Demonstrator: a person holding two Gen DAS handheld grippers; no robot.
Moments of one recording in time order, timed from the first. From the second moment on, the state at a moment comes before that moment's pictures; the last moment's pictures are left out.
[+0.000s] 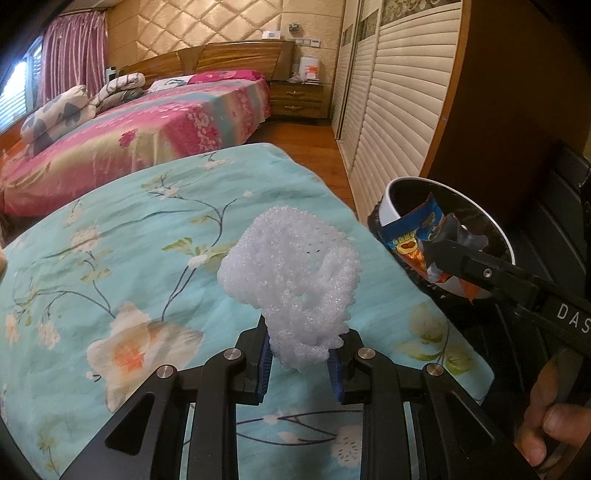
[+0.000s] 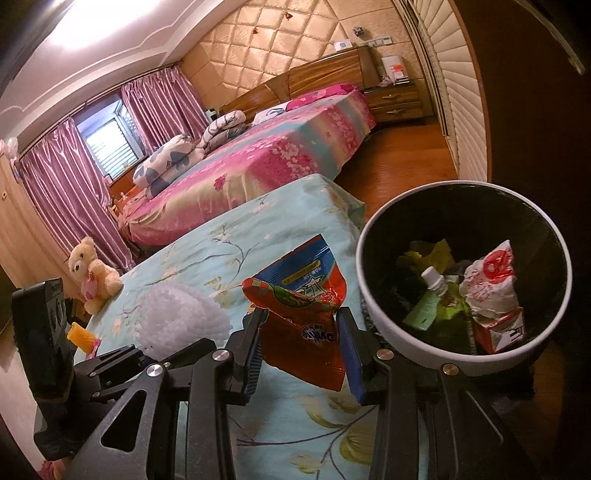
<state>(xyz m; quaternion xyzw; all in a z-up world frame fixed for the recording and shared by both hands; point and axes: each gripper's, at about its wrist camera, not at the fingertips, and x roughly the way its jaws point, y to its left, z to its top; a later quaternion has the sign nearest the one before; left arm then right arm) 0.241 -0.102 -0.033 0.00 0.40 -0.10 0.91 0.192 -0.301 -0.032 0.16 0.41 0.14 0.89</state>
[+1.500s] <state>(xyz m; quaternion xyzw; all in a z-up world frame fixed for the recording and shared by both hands) 0.259 -0.167 -0.023 0.03 0.38 -0.17 0.91 0.183 -0.371 -0.031 0.19 0.39 0.06 0.90</state>
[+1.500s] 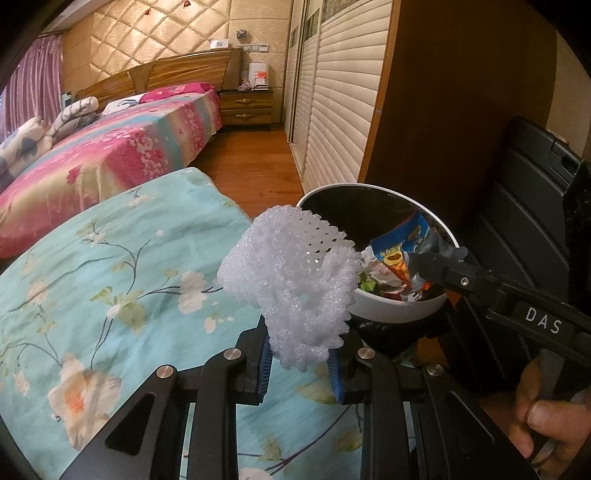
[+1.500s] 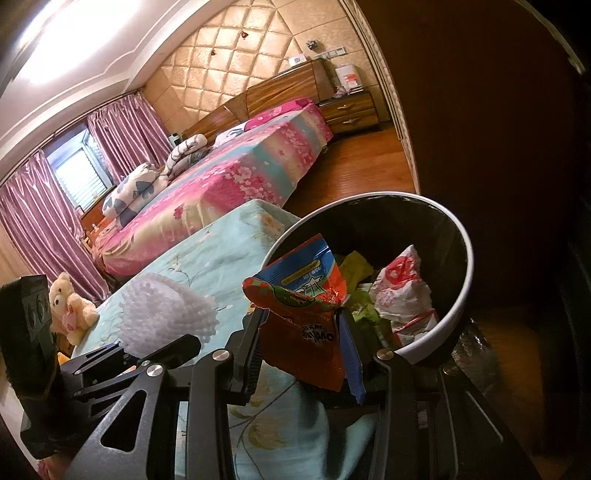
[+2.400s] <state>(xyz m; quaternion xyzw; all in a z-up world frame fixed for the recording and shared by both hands) 0.278 -0.198 -0.021 0.04 0.38 -0.19 0.90 0.189 -0.401 -0.031 0.20 0.39 0.03 0.90</state>
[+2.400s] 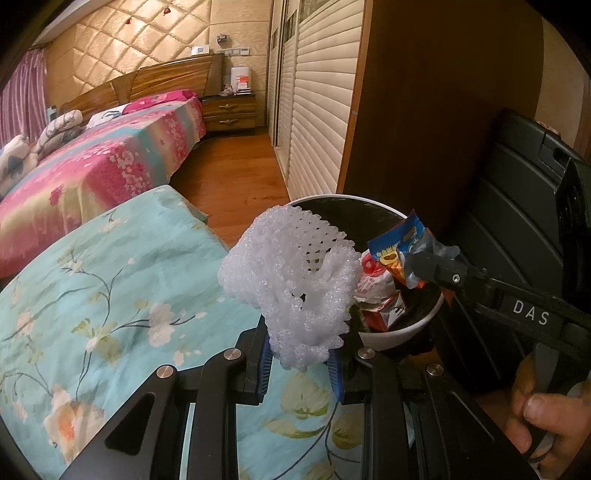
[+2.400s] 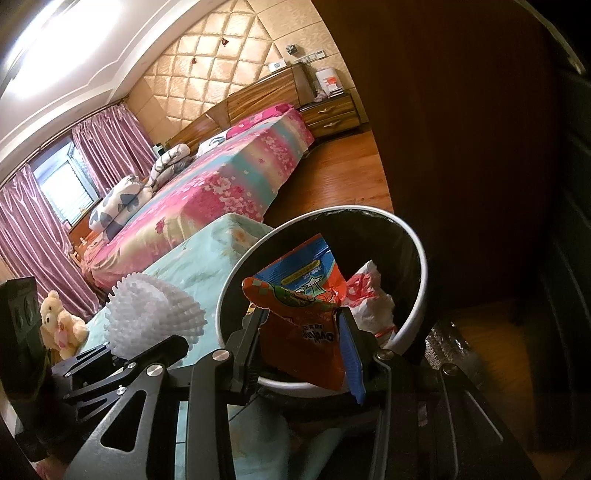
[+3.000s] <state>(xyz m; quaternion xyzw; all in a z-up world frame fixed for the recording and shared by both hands) 0.291 -0.220 -0.020 0.06 0.38 -0.20 0.90 0.196 -0.411 -0.028 0.20 0.40 0.02 0.89</state>
